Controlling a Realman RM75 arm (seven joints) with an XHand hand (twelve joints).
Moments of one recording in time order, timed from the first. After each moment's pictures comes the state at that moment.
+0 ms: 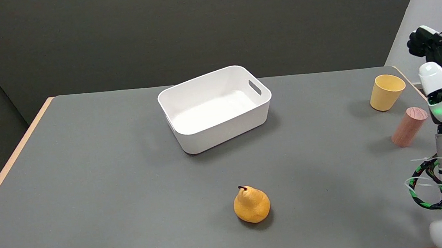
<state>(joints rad) -0.24 -0.89 -1.82 1.02 1.03 1.55 1.17</state>
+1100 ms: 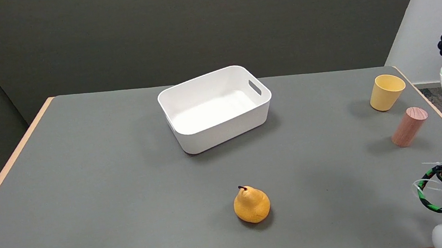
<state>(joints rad) -0.29 -0.90 -1.82 1.07 1.16 1.62 1.03</state>
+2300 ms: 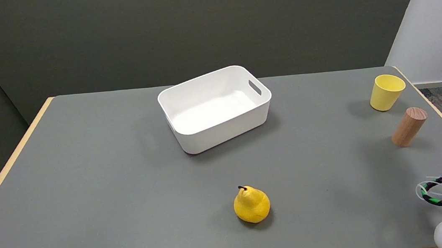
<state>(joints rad) -0.26 -0.90 -1.84 0.99 1.41 1.41 1.07</state>
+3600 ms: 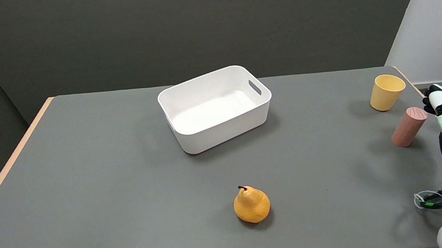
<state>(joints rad) -0.22 -0.91 -1.89 0.85 1.45 1.20 1.15</state>
